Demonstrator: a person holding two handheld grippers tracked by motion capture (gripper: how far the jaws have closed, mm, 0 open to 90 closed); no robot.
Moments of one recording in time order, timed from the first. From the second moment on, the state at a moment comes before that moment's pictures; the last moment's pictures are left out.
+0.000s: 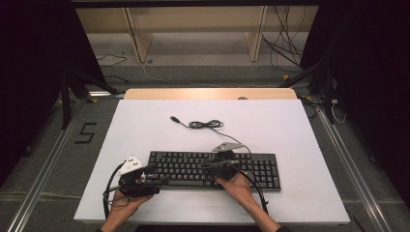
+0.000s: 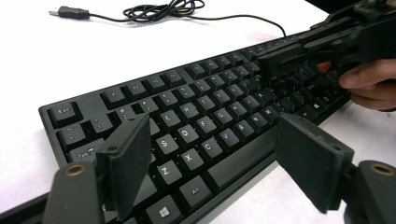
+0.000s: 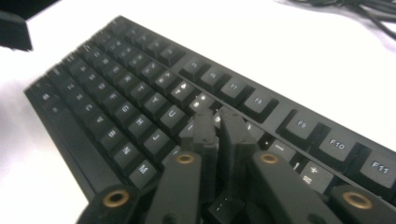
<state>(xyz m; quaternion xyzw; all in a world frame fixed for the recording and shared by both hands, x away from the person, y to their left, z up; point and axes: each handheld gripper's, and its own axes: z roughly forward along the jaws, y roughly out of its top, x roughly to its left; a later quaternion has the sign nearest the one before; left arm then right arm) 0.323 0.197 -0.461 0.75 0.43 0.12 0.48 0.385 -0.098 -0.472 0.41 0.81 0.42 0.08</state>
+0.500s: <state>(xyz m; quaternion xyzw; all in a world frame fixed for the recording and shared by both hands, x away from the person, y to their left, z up) 0.325 0.199 -0.462 0.75 0.43 0.13 0.48 0.375 -0.107 -0.458 0.39 0.80 0.46 0.07</state>
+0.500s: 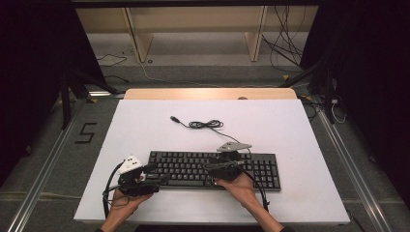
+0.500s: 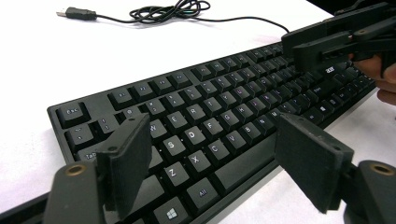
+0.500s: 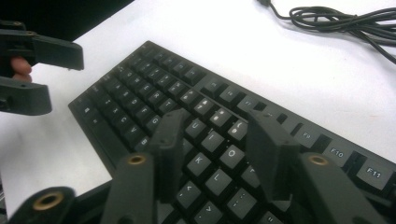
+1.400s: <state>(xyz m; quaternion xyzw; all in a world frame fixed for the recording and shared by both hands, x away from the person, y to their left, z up) 0.326 0.199 -0.462 0.75 0.43 0.13 0.48 0.366 -0.095 -0.452 0.37 0.80 0.47 0.06</state>
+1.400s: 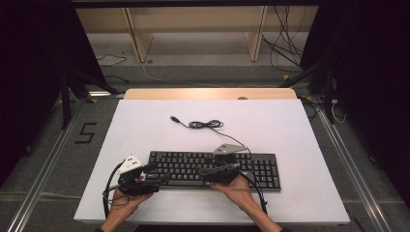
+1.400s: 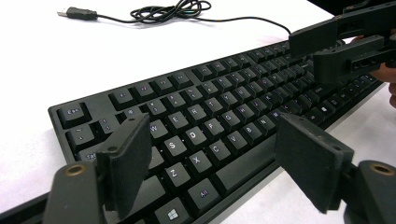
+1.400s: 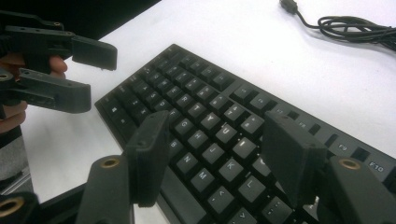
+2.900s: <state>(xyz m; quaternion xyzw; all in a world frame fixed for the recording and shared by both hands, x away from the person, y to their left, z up) 0.326 0.204 -0.461 0.74 0.44 0.14 0.48 0.368 -0.043 -0.478 0.35 0.84 0.41 0.04</state>
